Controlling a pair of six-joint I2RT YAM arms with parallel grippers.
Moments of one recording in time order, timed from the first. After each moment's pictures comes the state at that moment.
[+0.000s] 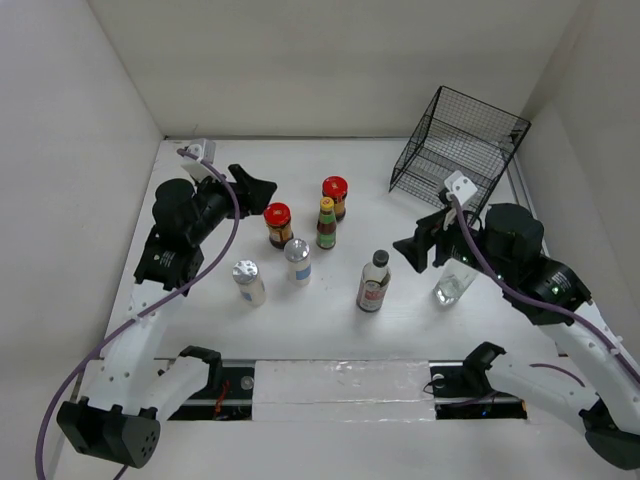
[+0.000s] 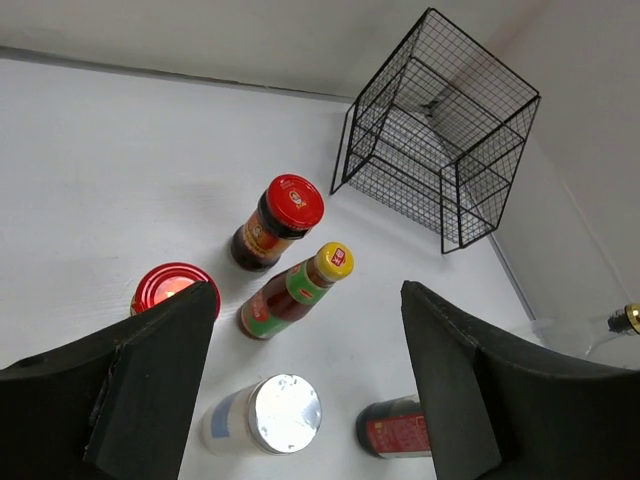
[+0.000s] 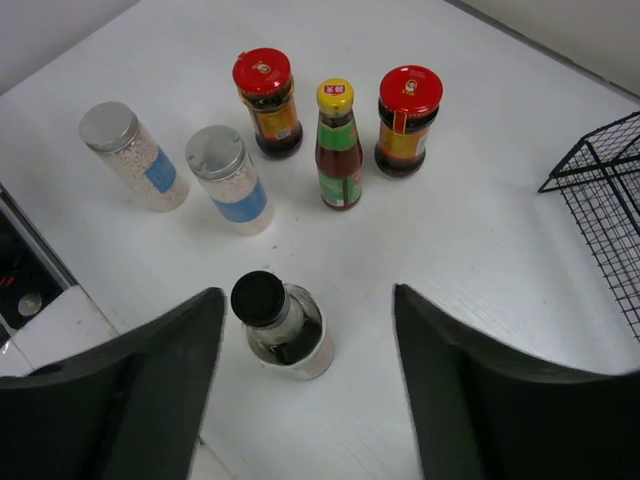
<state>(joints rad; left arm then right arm) -0.24 0.92 0.99 -0.19 0.27 -0.50 0.66 0.81 1.14 -0.60 -0.12 0.04</state>
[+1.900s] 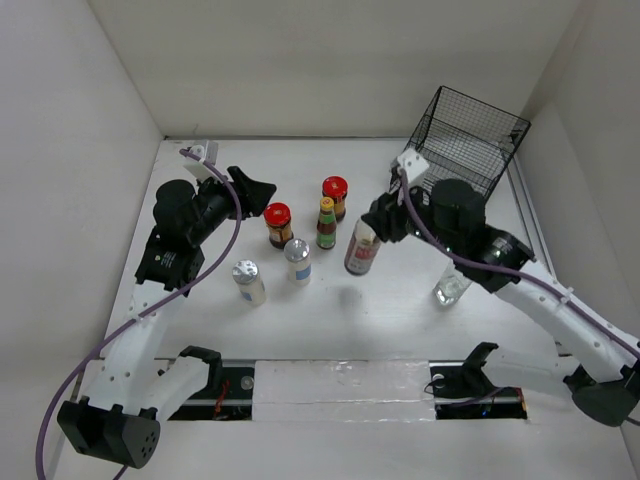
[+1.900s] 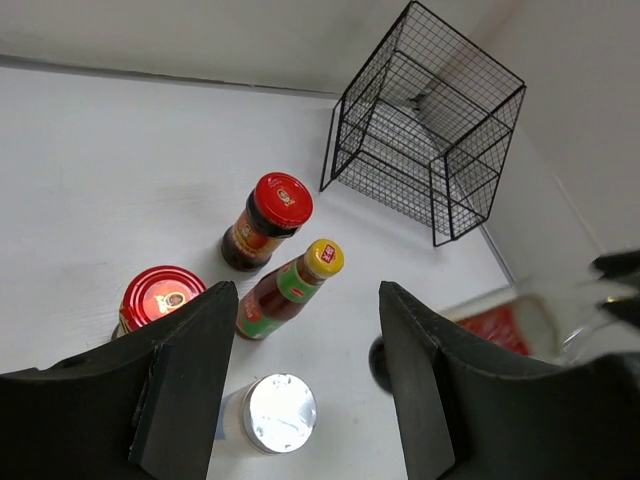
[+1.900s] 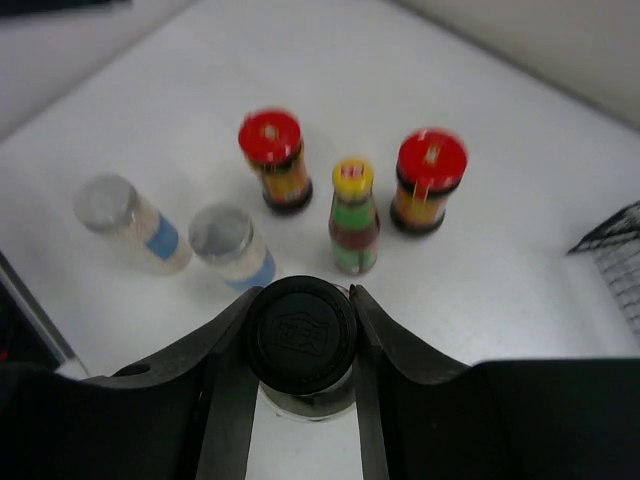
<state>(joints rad) -0.24 0.92 0.98 -0.17 0.30 -0.49 0.76 1.06 1.16 -0.38 -0.02 0.09</state>
